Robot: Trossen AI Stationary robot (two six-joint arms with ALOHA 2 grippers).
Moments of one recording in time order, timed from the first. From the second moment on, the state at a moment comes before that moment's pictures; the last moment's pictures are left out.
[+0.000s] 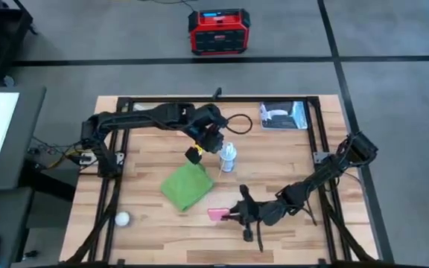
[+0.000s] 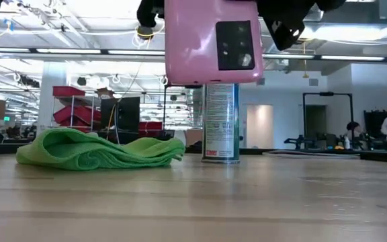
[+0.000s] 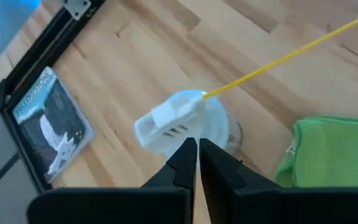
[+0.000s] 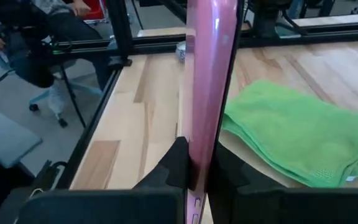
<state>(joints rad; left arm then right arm) 0.14 1.75 1.73 -0.91 0.17 0.94 0.59 1.71 0.90 0.45 0.49 0.27</state>
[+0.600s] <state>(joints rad) 0.10 1.75 1.73 -0.83 0.17 0.97 0.59 1.71 0.90 0.45 0.47 0.26</state>
